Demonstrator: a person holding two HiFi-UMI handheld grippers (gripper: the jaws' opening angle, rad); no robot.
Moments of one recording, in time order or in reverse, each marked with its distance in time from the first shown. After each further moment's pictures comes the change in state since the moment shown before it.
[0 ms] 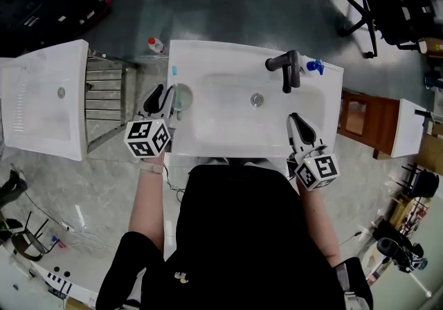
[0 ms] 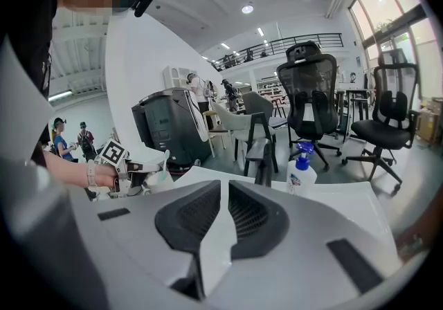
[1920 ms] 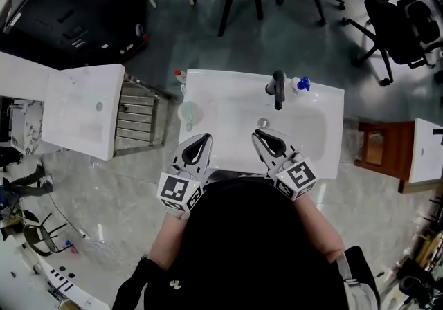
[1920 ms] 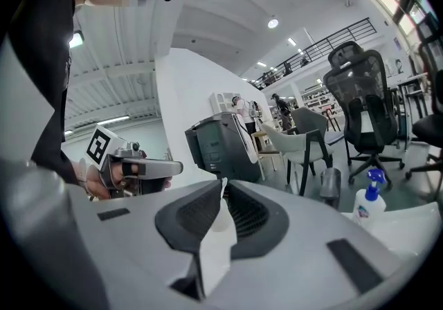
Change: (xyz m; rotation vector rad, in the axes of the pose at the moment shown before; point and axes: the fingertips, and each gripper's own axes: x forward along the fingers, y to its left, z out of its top) left arm -0.102 -0.214 0.047 0.269 -0.173 -0.140; right arm -0.014 0.091 0.047 -0.047 -0.183 0.437
